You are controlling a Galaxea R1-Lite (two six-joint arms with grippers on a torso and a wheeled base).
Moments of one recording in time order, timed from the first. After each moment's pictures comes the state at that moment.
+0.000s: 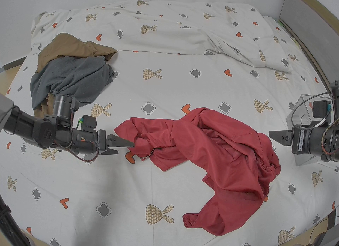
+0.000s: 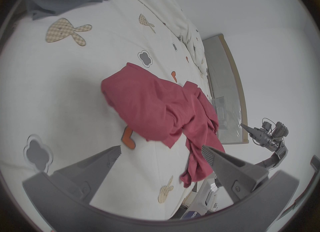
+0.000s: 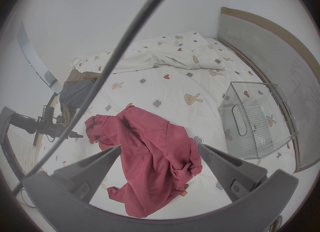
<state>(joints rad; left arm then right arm) -0.14 1.94 -1.06 -0.08 -0.78 -0.24 0.60 1.28 -0.90 0.20 -0.39 0.39</state>
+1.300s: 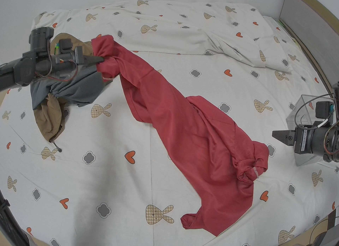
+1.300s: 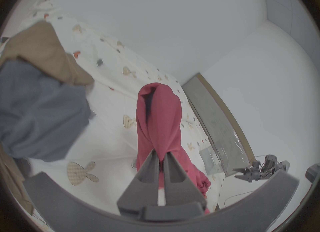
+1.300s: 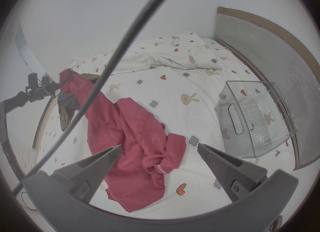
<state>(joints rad) 0.00 1.98 -1.77 0.04 -0.78 -0.34 0.57 1.27 -0.89 0.20 -0.39 0.40</state>
